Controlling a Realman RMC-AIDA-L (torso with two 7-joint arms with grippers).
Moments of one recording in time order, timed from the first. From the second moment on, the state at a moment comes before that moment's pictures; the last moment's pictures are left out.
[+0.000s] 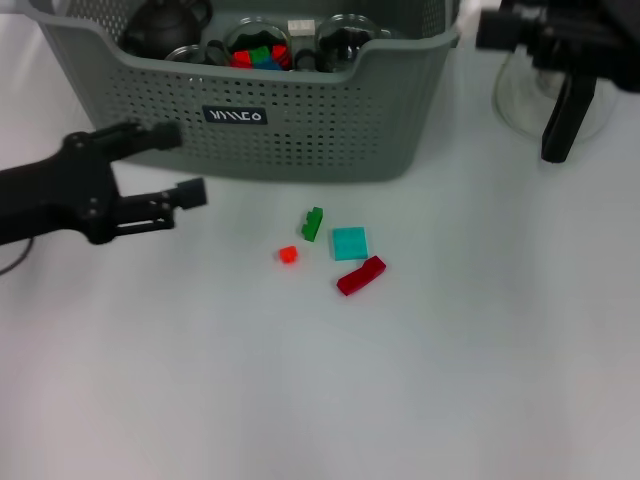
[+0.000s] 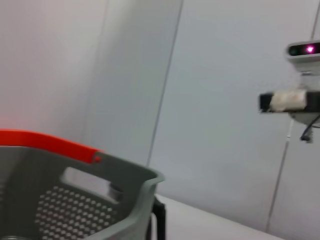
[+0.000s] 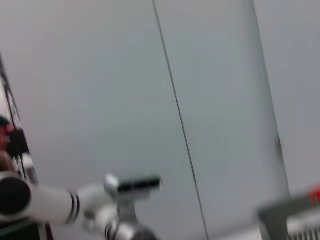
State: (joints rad) left arm -0.41 -2.01 0.38 0.59 2.01 1.88 -1.22; right arm 0.59 2.09 -0.75 -1.12 -1.67 -1.89 1.82
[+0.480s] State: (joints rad) left arm -0.38 -2.02 0.32 0.59 2.00 1.90 -1.22; right arm 0.83 2.04 -0.88 -1.12 -1.77 -1.47 2.04
